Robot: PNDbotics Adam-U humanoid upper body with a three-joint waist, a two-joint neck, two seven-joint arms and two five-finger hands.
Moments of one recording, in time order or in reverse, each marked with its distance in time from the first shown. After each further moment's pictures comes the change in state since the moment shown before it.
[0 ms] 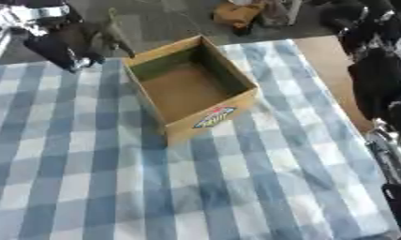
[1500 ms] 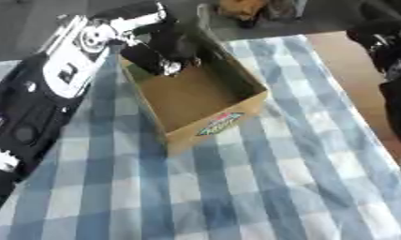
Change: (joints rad) left arm -0.052 -0.157 0.005 0.064 0.121 -0.226 0.131; right arm -0.099 0.017 0.040 0.000 -0.030 -0.013 0.056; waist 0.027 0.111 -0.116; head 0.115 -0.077
